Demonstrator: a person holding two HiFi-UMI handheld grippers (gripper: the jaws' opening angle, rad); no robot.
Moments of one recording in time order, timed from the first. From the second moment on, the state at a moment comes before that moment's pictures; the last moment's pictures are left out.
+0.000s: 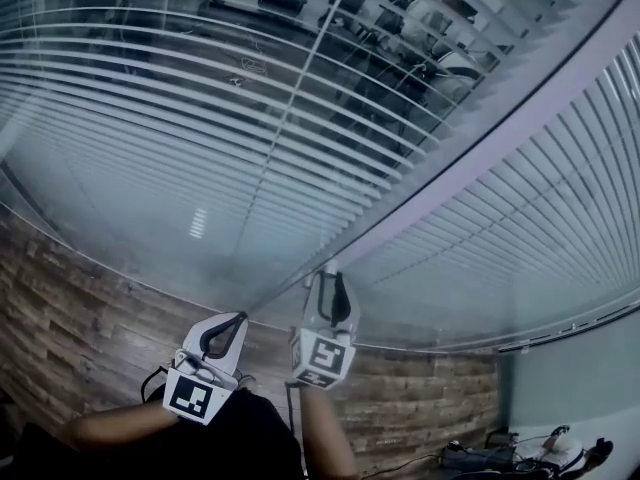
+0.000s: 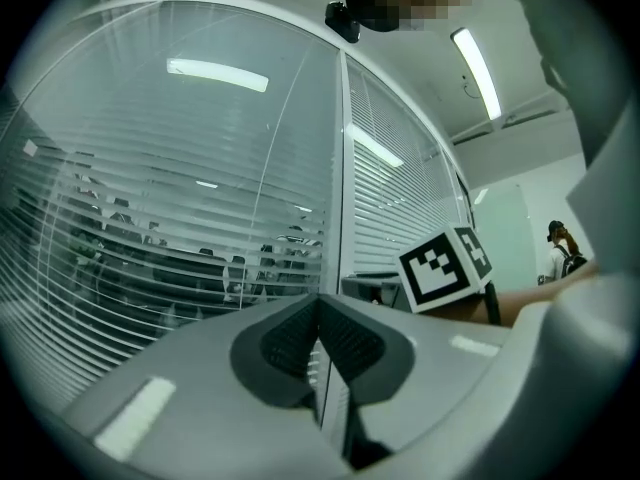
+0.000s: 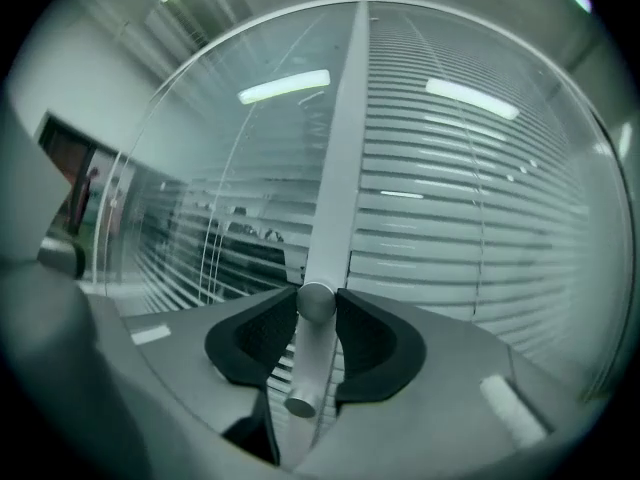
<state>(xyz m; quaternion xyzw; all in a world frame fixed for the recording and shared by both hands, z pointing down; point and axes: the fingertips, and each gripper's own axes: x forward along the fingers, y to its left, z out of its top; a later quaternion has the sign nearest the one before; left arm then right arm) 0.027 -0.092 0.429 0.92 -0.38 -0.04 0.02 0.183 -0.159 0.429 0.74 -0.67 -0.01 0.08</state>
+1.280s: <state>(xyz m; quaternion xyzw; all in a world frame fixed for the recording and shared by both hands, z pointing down) 0.015 -0.084 0.436 0.92 -0.39 -0.04 0.04 0.181 -0.168 0.424 0.73 -0.68 -0.01 0.10</state>
